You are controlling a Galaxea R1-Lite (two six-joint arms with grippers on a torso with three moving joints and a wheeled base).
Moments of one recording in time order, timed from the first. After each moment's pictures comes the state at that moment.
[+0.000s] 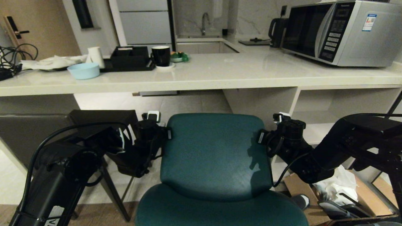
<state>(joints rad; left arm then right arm) -0.33 2.53 -1.30 -1.18 0.22 -0.01 0.29 2.32 -1.00 -1.10 -0.15 0.25</state>
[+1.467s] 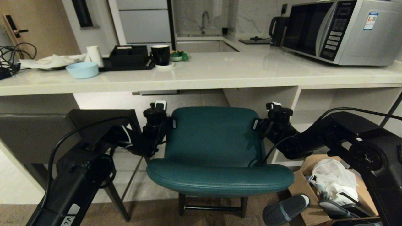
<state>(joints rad) -0.31 2.66 -1.79 -0.81 0.21 0.01 0.23 2.48 -1.46 -0.85 -0.15 0.25</state>
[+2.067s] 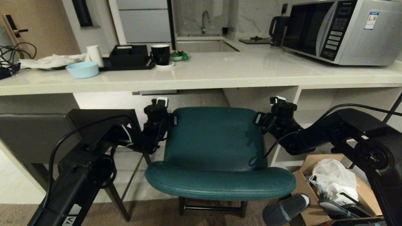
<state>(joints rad) -0.31 2.67 -1.85 -0.80 0.21 0.04 0.21 2.46 -1.48 -0.86 -0.18 0.25</state>
